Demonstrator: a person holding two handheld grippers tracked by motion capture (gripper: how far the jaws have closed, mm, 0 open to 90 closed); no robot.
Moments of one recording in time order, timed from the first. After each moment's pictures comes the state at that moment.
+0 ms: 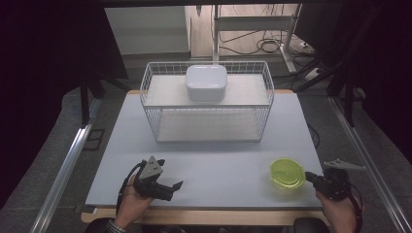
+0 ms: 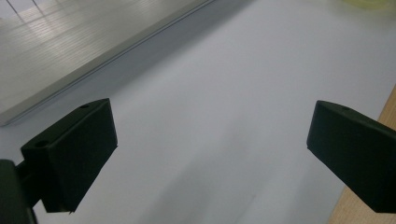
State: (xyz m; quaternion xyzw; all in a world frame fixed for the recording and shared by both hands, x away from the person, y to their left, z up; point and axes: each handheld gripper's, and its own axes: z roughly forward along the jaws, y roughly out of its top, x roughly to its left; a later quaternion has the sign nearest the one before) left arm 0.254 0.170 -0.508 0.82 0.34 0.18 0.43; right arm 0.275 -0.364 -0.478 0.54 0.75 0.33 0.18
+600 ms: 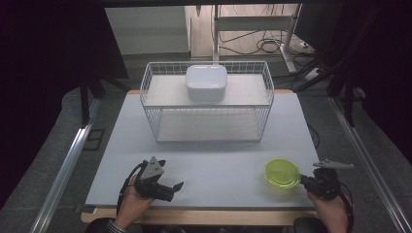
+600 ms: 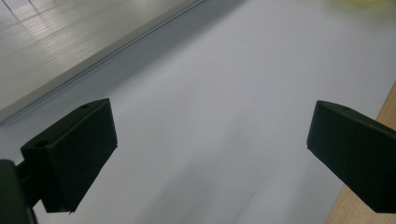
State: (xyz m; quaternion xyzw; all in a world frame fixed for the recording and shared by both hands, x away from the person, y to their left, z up) left arm 0.255 0.168 -0.510 0.82 0.34 0.17 0.43; right arm 0.282 -0.349 -0.491 0.53 0.77 0.33 0.14
